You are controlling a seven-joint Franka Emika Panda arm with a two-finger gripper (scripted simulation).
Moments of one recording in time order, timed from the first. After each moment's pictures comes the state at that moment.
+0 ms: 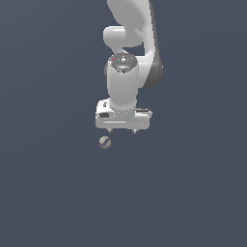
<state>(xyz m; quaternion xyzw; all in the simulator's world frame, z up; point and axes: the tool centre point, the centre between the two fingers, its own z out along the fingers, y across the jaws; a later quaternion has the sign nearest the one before) 0.004 -0.005 0.178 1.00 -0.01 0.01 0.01</state>
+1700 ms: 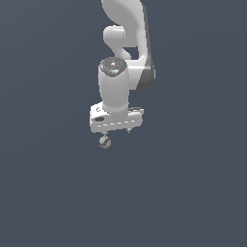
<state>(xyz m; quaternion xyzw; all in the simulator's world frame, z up) -0.001 -0.027 0.165 1.00 0.09 0.01 0.00</state>
